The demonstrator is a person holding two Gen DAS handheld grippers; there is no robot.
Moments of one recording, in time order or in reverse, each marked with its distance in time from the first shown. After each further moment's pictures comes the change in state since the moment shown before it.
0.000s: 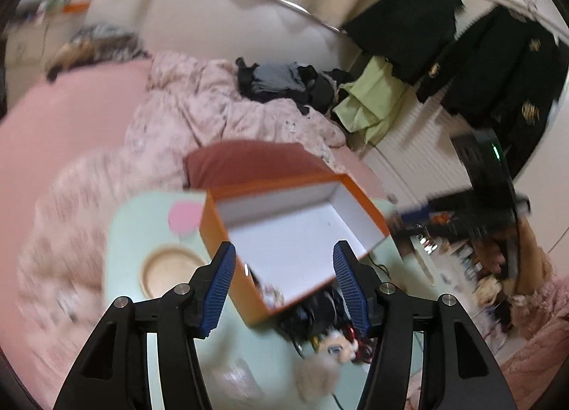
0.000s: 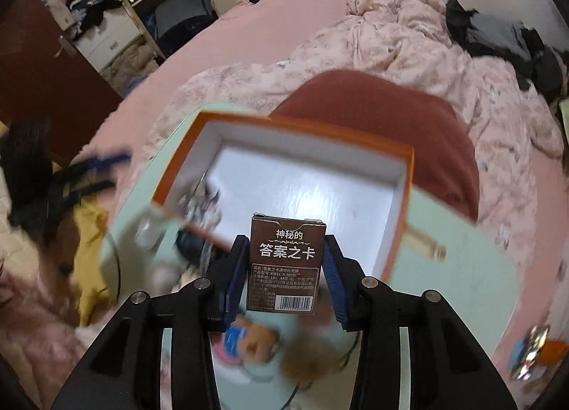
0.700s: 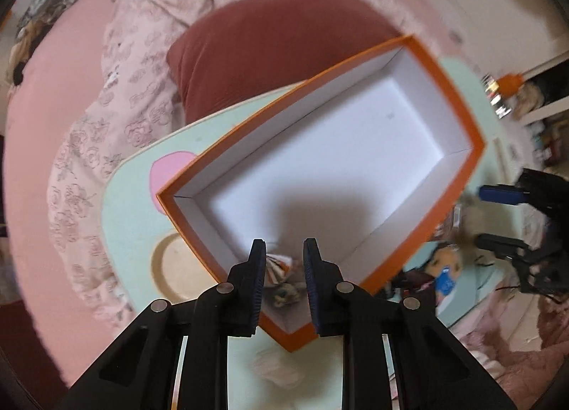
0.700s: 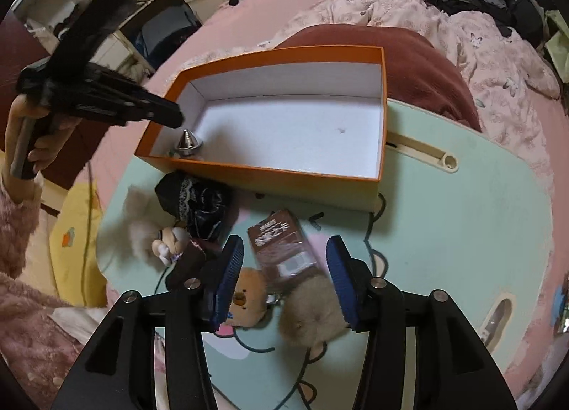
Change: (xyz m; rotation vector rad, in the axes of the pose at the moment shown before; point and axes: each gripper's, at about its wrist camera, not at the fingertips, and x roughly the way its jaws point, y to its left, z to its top) left arm 0.151 -0.025 0.045 0.170 0.786 0.330; right arm 0.022 -0.019 -0.061 0.123 -0.037 0.057
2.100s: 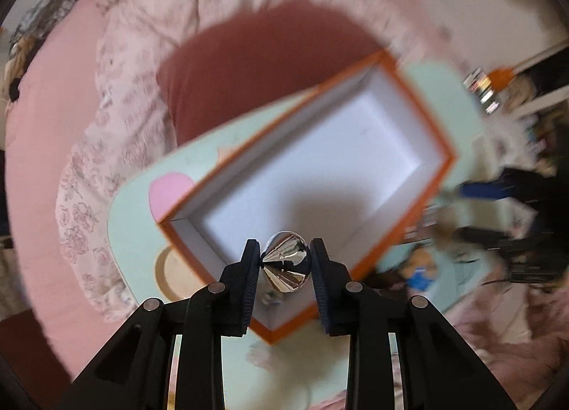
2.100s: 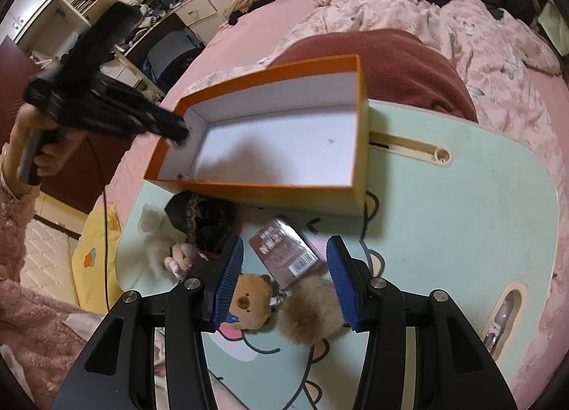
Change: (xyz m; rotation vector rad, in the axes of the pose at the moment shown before) left arm -0.066 -0.015 -0.019 -0.005 -0.119 -0.091; right arm -0.018 -0.021 -0.002 0.071 -0.066 0.080
